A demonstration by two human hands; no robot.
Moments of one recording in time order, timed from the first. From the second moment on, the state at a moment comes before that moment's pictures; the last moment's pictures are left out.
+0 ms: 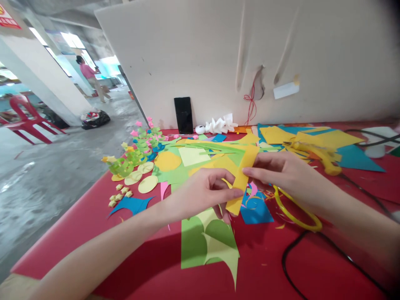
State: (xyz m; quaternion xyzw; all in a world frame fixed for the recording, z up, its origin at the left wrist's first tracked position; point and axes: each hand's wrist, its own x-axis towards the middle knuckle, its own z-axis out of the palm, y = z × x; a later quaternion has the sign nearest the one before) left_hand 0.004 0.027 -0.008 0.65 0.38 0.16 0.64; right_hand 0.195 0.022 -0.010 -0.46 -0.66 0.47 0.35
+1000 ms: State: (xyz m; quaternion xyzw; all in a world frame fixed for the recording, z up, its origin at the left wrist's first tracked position) left_hand 0.002 0.029 -0.016 0.62 0.34 0.28 0.65; right_hand 0.196 0.011 -0.005 -0.42 -0.66 0.50 0.37
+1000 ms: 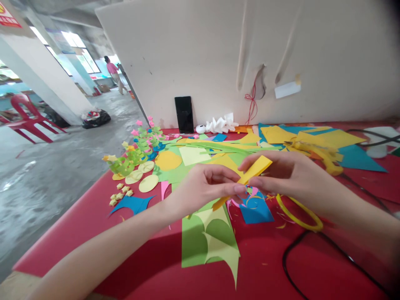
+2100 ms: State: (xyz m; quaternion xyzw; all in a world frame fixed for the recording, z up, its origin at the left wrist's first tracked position) left_hand 0.004 0.027 -0.012 0.79 0.39 0.26 0.40; right_hand 0.196 0.019 -0.014 -0.44 -0.66 0.50 0.35
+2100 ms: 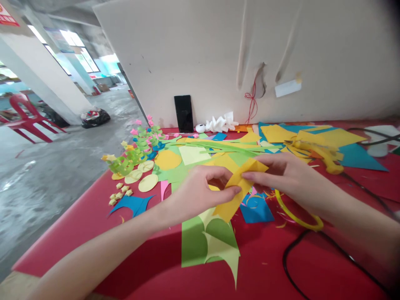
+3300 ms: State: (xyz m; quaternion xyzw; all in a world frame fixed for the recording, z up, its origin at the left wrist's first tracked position) left_hand 0.000 0.034 -0.027 0.84 0.28 0.45 0.15; right_hand 0.189 0.007 -0.008 -0.47 -0.73 0.25 0.42
